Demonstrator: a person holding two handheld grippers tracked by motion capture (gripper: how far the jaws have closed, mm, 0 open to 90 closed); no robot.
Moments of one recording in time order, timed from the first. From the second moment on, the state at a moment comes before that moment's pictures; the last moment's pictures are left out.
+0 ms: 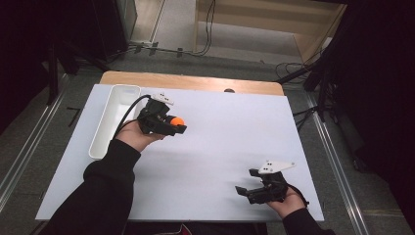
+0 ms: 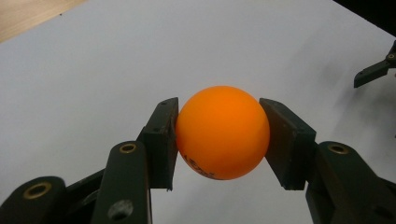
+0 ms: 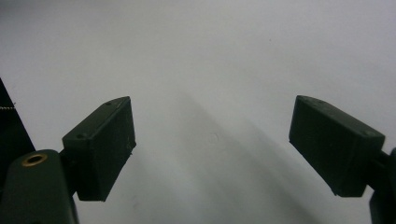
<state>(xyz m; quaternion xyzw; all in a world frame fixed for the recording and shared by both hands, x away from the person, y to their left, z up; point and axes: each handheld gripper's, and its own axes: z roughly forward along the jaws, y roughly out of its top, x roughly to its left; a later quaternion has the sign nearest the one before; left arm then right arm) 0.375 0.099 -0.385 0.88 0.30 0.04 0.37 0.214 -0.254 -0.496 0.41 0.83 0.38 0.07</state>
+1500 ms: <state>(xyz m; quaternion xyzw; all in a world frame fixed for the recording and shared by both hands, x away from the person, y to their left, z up) 0.393 0.151 -0.371 0.85 0.36 0.07 0.37 0.213 -0.253 -0.496 0.41 0.83 0.38 0.07</state>
